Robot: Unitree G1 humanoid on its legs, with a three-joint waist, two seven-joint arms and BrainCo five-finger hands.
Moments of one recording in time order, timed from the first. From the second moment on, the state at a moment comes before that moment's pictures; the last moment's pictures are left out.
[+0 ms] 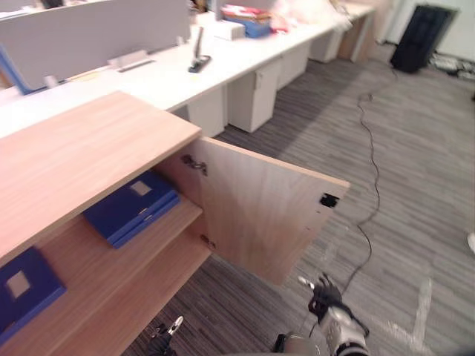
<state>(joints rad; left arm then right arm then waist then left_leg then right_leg) 0.17 -0.01 0.29 0.96 -0.17 -0.09 -0.01 -0.11 -0.04 -0.24 0.83 0.25 -0.03 -0.12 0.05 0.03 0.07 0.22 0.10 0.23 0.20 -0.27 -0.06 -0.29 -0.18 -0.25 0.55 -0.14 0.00</state>
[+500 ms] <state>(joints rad) 0.21 0.07 0.11 0.89 -0.24 -0.08 -0.02 -0.19 -0.19 -0.20 0.87 0.17 -0.03 -0.11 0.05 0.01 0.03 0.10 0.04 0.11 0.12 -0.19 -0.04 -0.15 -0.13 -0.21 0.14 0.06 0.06</state>
